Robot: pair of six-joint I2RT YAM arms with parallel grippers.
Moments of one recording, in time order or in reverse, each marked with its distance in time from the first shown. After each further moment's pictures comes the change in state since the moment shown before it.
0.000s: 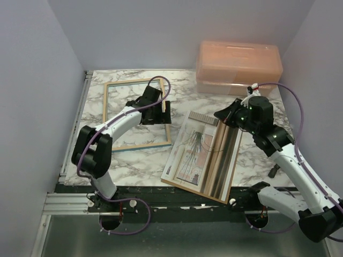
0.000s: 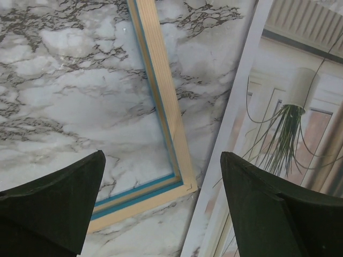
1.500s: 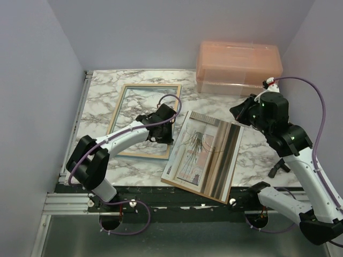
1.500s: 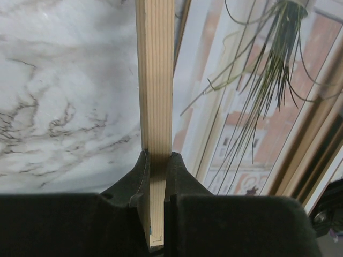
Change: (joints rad) left arm -0.221 -0.071 -0.096 -0.087 -0.061 -0.177; right arm 0.000 -0.050 0.235 -0.323 0.250 -0.126
